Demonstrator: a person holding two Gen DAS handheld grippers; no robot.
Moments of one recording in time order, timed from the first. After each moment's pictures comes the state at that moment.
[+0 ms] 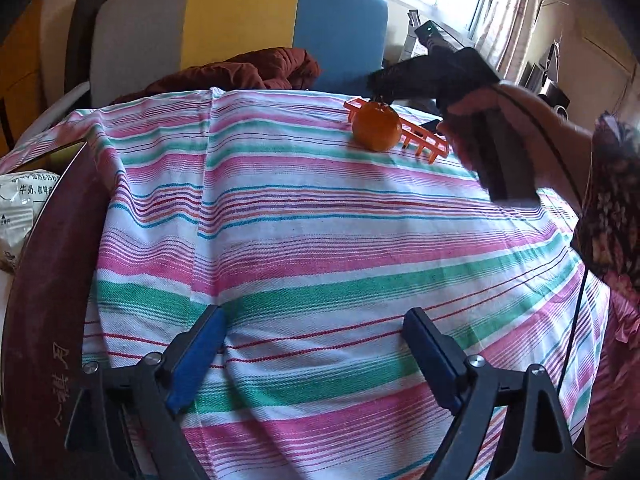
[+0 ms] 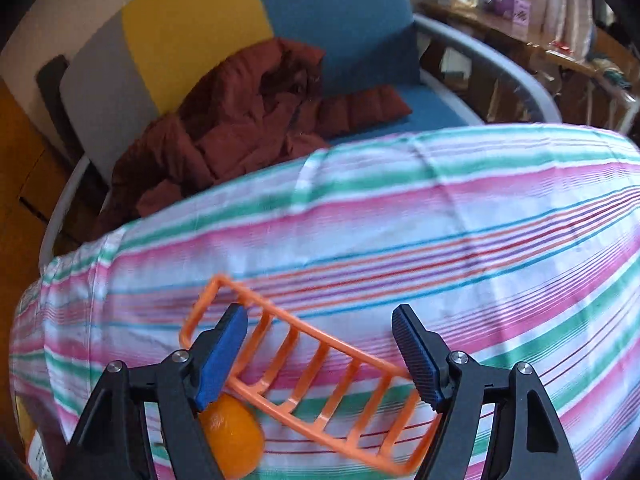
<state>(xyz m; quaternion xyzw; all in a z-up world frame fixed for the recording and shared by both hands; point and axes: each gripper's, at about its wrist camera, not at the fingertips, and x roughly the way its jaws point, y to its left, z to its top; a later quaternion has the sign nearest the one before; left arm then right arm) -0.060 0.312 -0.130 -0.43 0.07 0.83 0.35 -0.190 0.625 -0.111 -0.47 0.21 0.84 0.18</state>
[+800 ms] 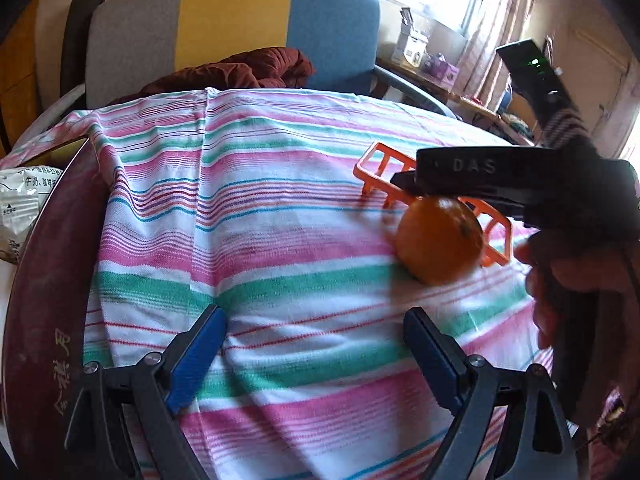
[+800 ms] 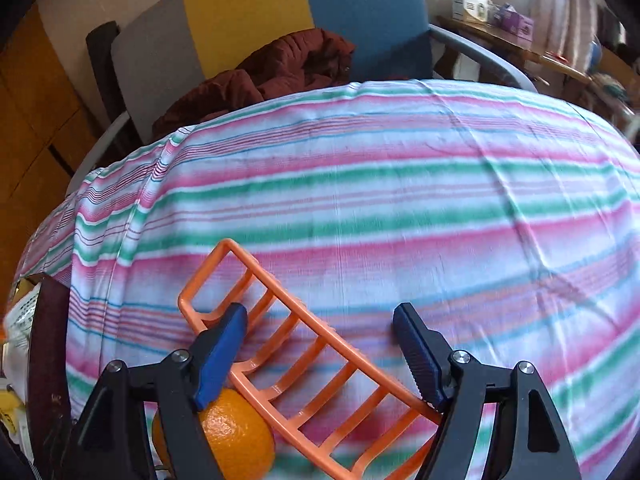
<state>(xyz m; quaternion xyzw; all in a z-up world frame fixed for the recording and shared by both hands) -0.052 0.312 -0.129 -0.43 0.08 0.82 0.36 -0.045 0.517 -0.111 -0.45 0.19 0.86 0.17</state>
